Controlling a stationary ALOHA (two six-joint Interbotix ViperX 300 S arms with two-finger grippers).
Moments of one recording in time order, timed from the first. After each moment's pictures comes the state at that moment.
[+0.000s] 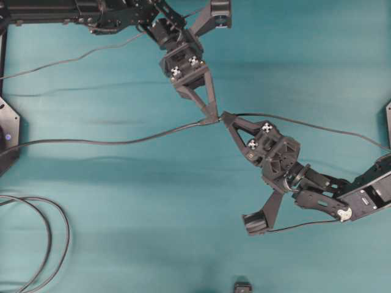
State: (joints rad) left arm 0.45 0.50 0.17 -1.57 1.45 0.83; right arm 0.50 0.11 0.68 -1.76 1.11 0.71
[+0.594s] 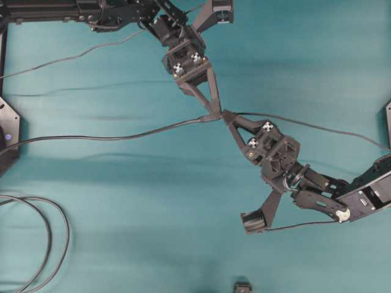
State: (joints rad) left arm 0.46 0.50 0.15 -1.57 1.43 0.83; right arm 0.50 0.12 0.68 -1.75 1.18 0.71
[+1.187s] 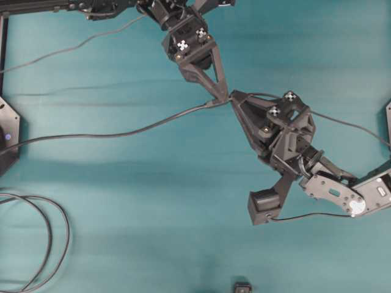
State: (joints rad) left arm 0.47 0.44 0.12 -1.59 1.46 0.65; right arm 0.47 -0.02 0.65 -1.61 1.21 0.78
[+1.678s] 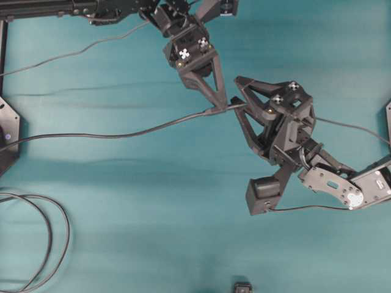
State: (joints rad) left arm 0.46 0.46 0.12 -1.58 1.45 0.65; right arm 0.46 -0.02 0.66 -1.61 1.22 0.86
